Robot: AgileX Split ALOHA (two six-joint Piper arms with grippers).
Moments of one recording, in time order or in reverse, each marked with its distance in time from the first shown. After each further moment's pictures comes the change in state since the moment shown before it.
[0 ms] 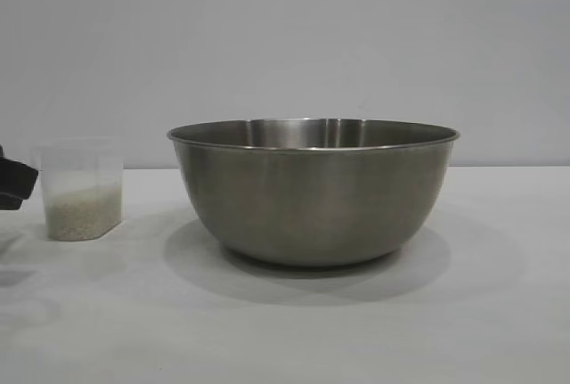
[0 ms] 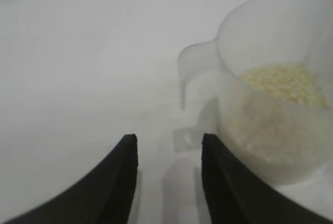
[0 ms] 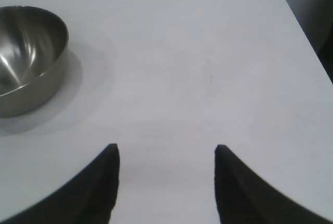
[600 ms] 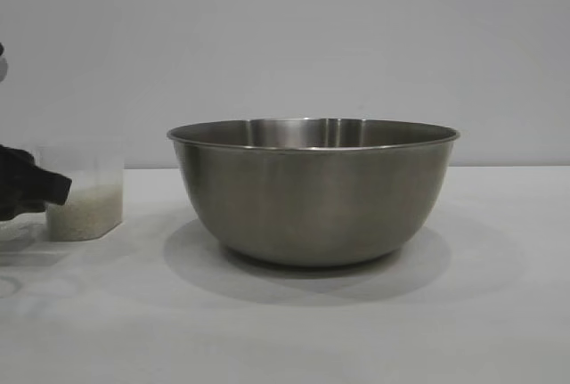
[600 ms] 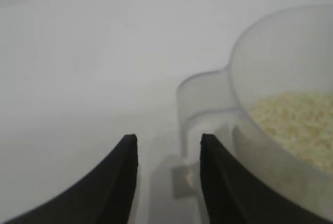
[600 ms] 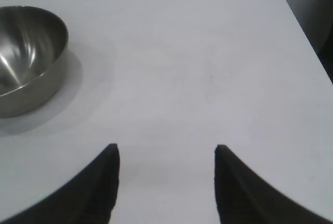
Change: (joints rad) left arm 0.000 0.018 -0.129 0.014 0.000 0.002; right arm 0.000 0.000 0.000 0.000 0.000 0.000
